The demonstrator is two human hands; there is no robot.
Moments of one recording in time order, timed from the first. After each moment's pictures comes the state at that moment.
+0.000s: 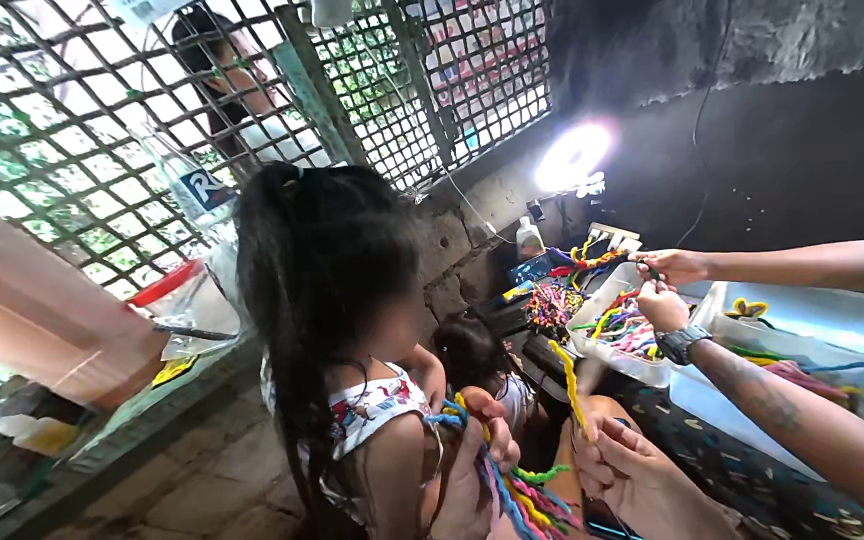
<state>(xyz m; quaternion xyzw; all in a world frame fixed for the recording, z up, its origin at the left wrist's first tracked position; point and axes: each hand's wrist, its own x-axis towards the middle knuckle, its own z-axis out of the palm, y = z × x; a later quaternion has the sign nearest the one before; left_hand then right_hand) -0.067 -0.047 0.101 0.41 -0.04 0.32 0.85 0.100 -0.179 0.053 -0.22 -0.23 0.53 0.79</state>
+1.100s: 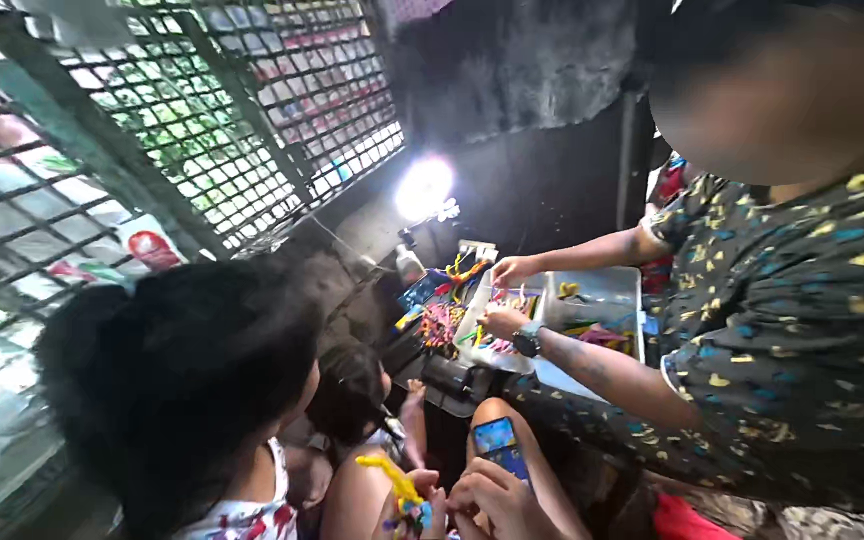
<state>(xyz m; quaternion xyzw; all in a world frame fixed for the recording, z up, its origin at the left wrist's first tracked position) -0.056 -0.079 0.087 0.70 0.16 0.37 0.59 0.053 -0.175 0.055 -0.55 -0.52 -0.09 0.65</state>
